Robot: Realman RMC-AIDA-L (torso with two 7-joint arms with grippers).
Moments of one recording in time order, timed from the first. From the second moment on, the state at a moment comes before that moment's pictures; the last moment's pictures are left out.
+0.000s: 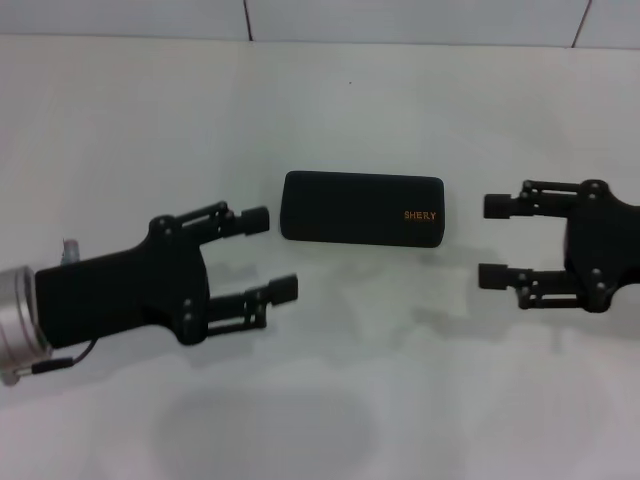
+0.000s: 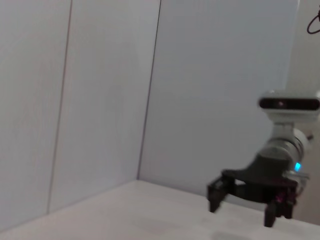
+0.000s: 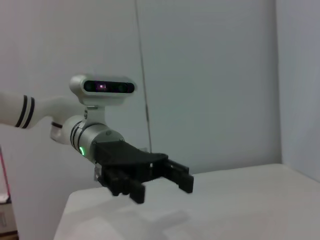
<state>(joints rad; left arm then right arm) -0.15 -2.06 1.24 0.93 1.41 1.58 -1.28 0.38 2.00 -1.05 -0.86 -1.61 -1.71 1.26</state>
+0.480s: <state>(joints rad) -0.14 -2.05 1.22 0.92 1.49 1.65 -1.30 0.43 2.02 -1.14 -0.89 -1.70 -1.71 1.27</state>
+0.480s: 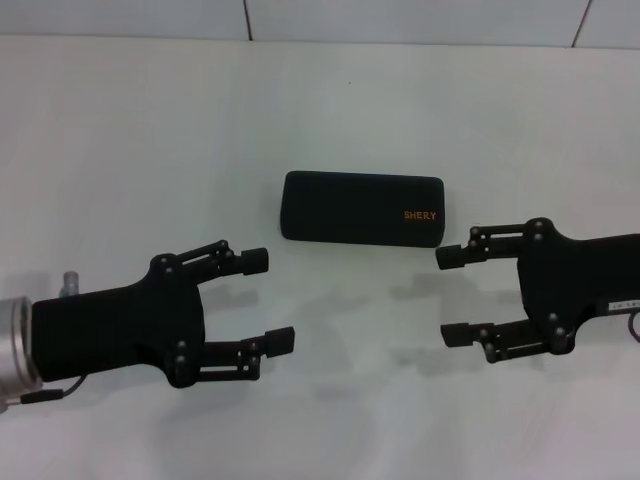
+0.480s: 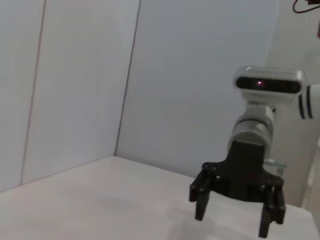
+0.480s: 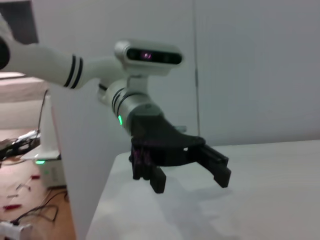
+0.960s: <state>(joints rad) -0.14 -2.05 1.22 0.92 1.49 1.65 -1.30 0.43 2.02 -1.20 -0.89 -1.70 -1.65 1.26</state>
